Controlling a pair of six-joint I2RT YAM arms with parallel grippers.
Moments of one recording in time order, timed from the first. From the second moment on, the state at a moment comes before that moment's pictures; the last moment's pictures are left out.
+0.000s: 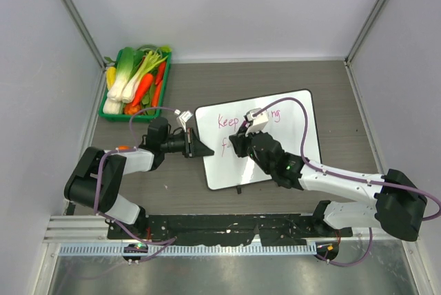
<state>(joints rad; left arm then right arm) -0.33 1.52 0.49 0.56 0.93 -0.62 0.97 1.20 0.64 0.26 0.42 0.40</state>
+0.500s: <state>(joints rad) -0.33 1.52 0.49 0.56 0.93 -0.62 0.97 1.16 0.61 0.25 0.45 0.42</state>
